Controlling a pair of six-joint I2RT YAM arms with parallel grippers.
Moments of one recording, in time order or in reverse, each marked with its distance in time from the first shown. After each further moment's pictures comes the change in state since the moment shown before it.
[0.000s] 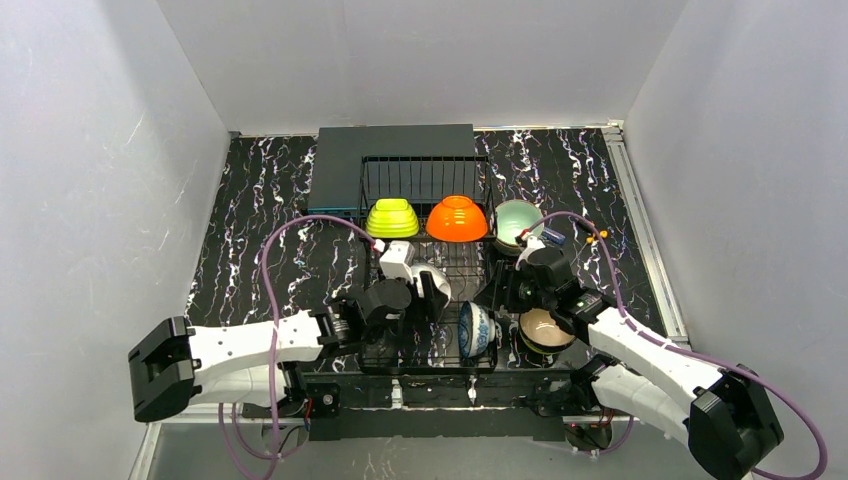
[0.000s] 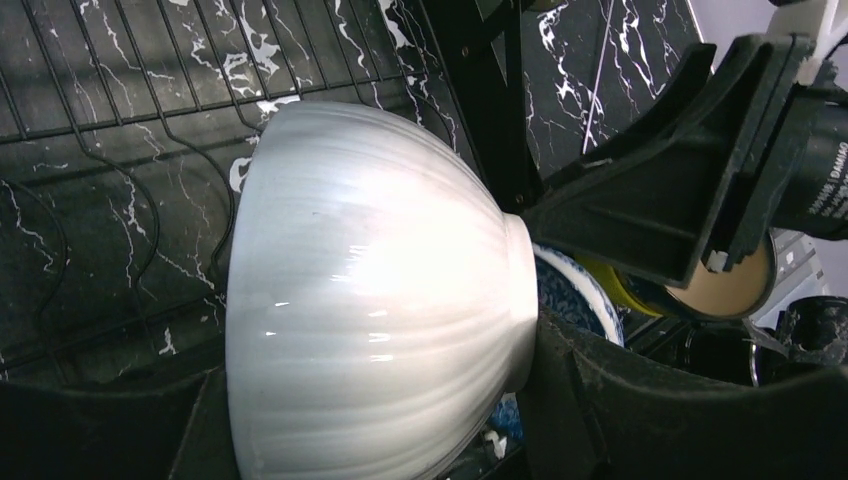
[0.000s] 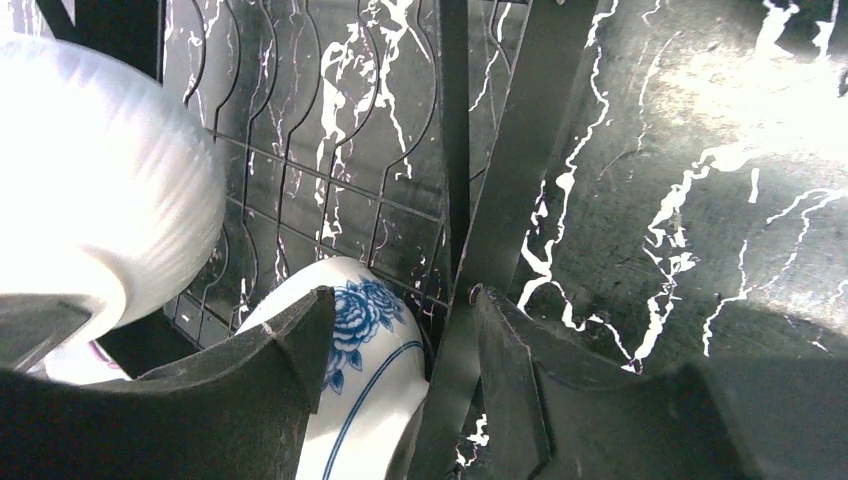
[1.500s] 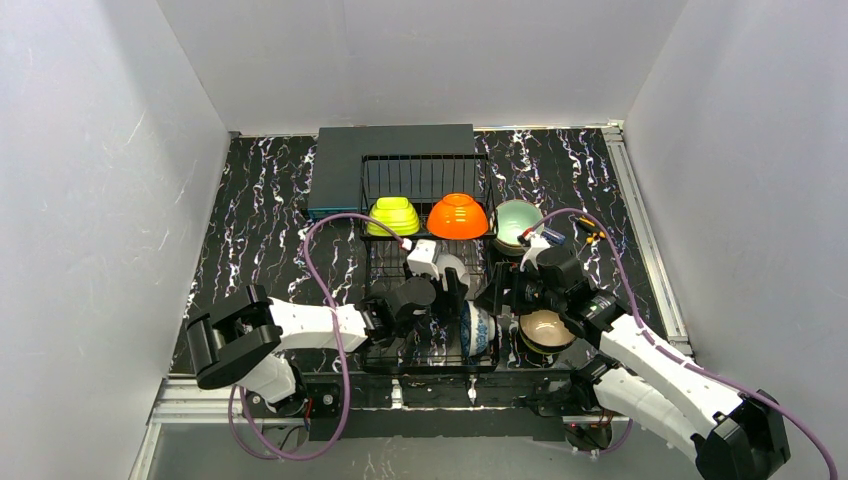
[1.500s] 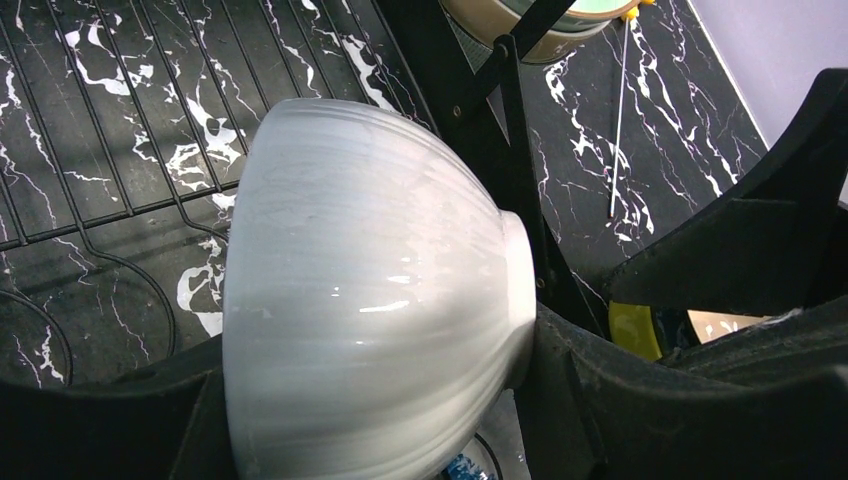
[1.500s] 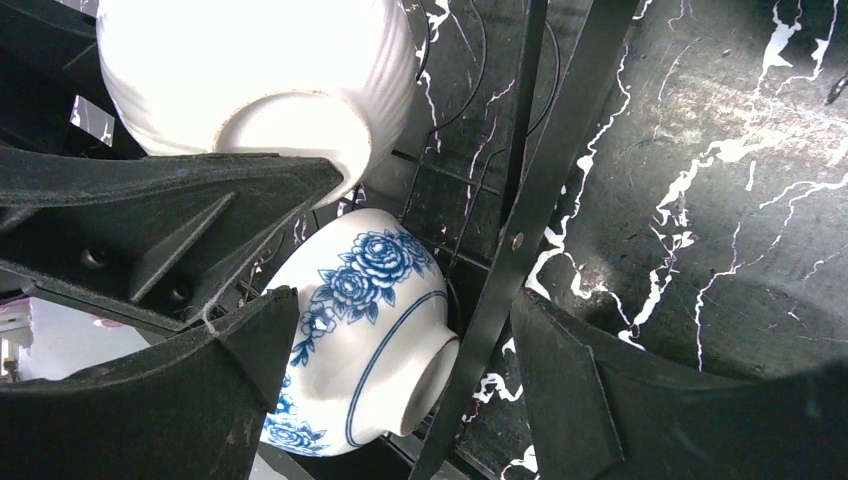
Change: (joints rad) left arm 0.032 0.371 0.004 0.480 -0.040 0.151; right arm 0.003 -0.116 0.055 -0.156 -0.034 -0.084
